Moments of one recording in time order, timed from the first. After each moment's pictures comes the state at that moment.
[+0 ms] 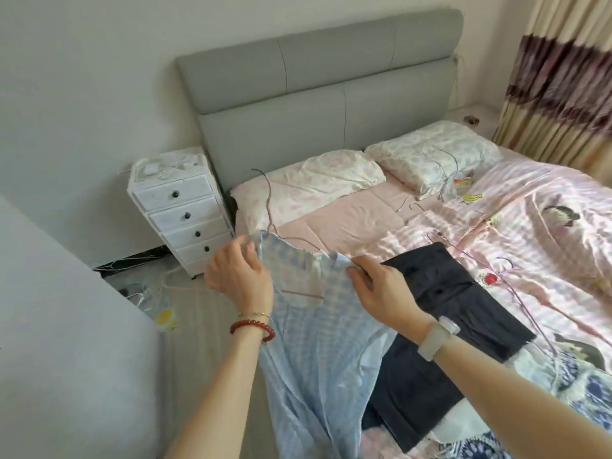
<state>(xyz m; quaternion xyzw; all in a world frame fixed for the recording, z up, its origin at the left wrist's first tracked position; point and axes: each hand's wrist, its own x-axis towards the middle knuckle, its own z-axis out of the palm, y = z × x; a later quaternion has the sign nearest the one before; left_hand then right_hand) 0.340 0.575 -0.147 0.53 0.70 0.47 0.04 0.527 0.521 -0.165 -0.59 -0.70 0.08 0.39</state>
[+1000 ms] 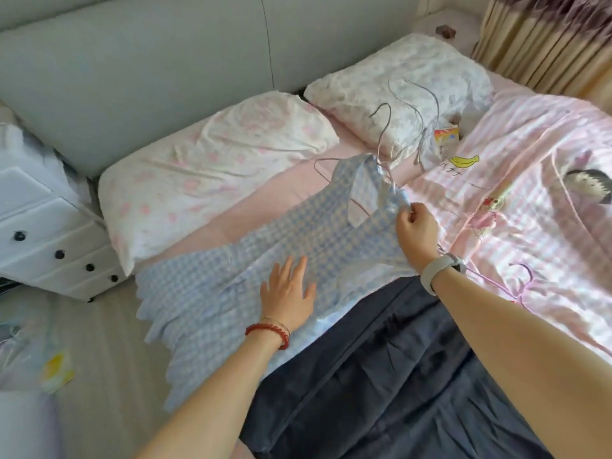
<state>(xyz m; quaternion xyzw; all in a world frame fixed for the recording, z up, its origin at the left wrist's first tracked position) 0.569 0.860 -0.402 0.79 0.54 -0.05 0.28 0.801 0.855 -0.379 -0.82 -0.33 0.17 0.43</state>
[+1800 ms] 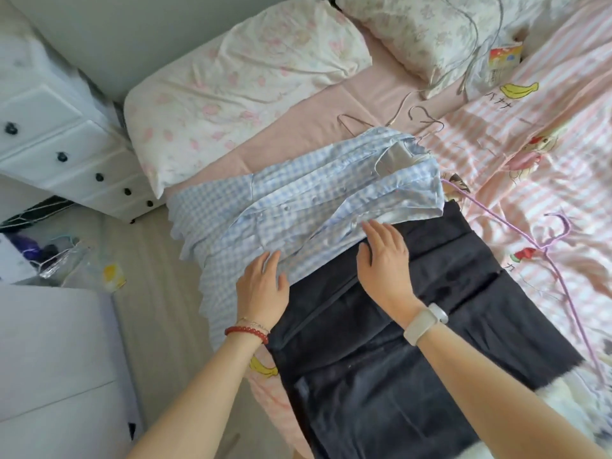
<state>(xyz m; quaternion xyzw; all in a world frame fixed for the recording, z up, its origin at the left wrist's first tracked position) 0.496 0.774 -0.416 0.73 0.63 -0.03 0.25 0.697 0.739 -0.405 -0.78 -0.54 0.22 0.24</state>
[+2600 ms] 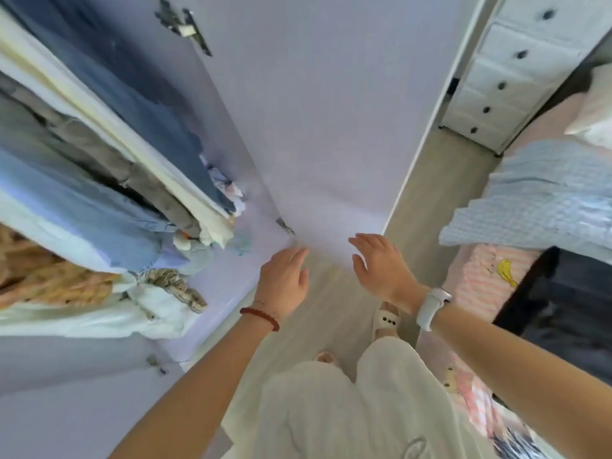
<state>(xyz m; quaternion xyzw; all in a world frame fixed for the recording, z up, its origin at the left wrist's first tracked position) 0.173 0.174 -0.305 0.41 0.89 0.13 0.13 0.281 0.340 -0.300 -0.21 -0.94 0.26 -0.02</state>
